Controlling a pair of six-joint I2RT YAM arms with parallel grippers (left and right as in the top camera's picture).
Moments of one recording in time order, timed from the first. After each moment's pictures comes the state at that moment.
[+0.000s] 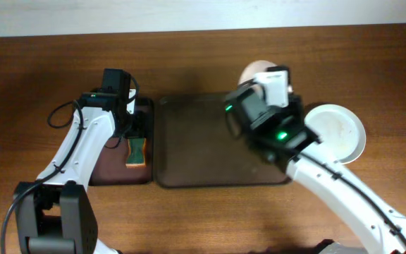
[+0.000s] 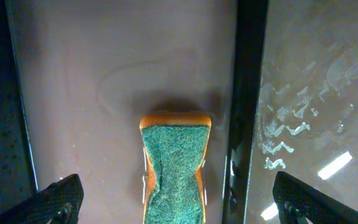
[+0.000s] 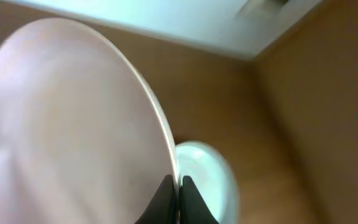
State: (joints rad) left arm -0.10 1.74 1.29 -0.90 -0.03 -0.12; right arm 0.57 1.45 1.29 -0.83 0.90 0.33
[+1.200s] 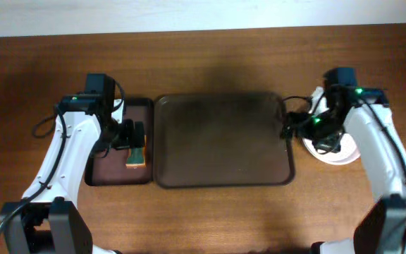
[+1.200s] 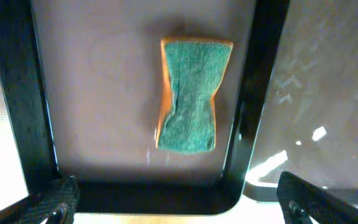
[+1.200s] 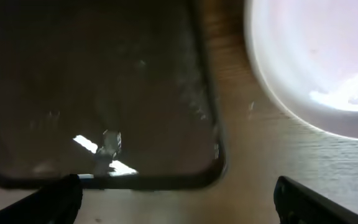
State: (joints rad) left arm -0.03 1.66 1.30 -1.12 0.04 -0.13; right arm -0.05 1.61 1.29 -1.16 -0.23 0.21
